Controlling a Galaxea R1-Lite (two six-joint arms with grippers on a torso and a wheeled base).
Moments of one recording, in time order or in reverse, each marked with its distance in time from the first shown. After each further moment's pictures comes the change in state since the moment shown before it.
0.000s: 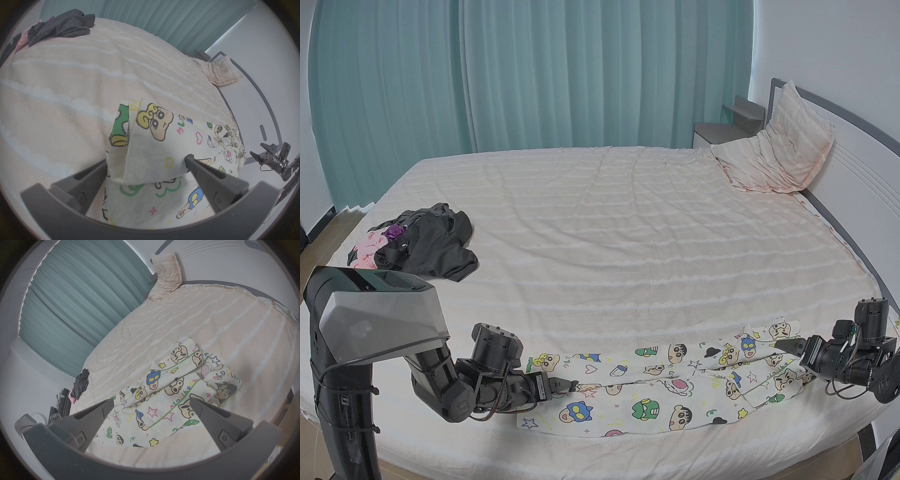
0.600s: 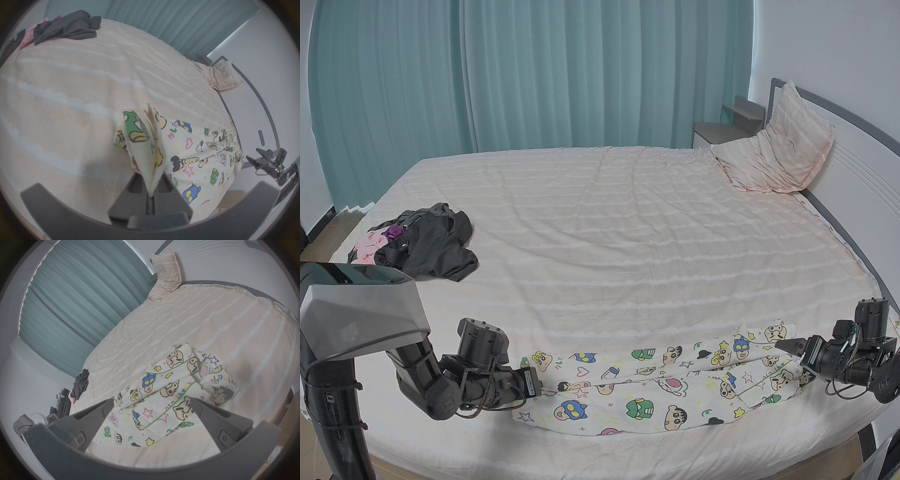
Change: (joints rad) left arm 0.043 -0.070 0.049 0.007 0.002 -0.014; right arm -0.001 -0.001 0.000 0.000 0.000 0.000
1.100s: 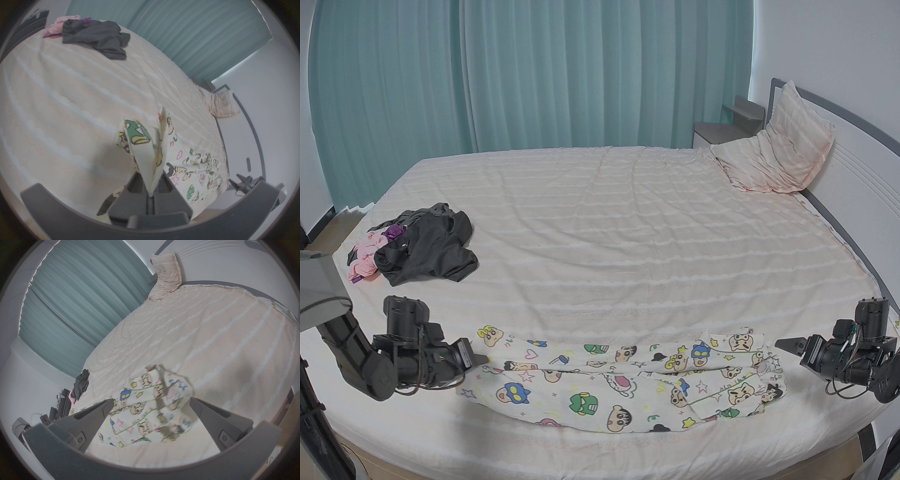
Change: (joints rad) left arm 0.295 -0.217 0.124 0.013 -0.175 -0.003; right arm 0.000 -0.002 -0.001 0.000 0.000 0.002
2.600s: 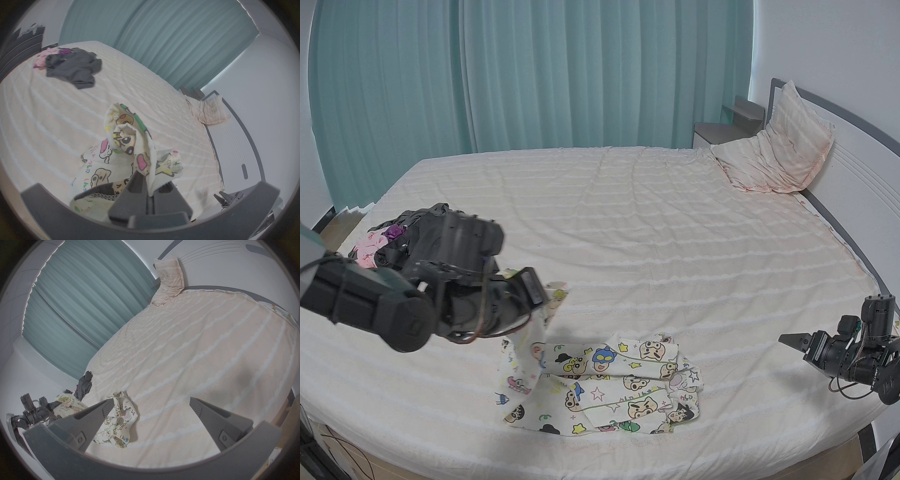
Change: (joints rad) left arm -0.392 -0.164 -0.514 0.536 0.383 -0.189; right arm 0.001 -0.054 0.007 0.002 0.001 0.000
